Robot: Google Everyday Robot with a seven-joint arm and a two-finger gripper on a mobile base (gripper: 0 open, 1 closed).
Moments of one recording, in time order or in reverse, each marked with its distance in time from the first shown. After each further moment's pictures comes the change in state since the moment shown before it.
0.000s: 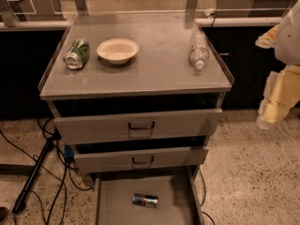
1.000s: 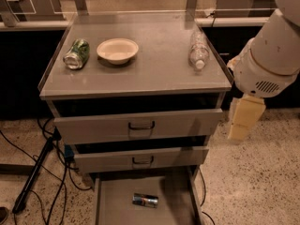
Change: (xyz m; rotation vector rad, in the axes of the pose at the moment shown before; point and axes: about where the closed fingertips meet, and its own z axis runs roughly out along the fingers) arm -0.022 0.010 0.071 0.015 0.043 -0.055
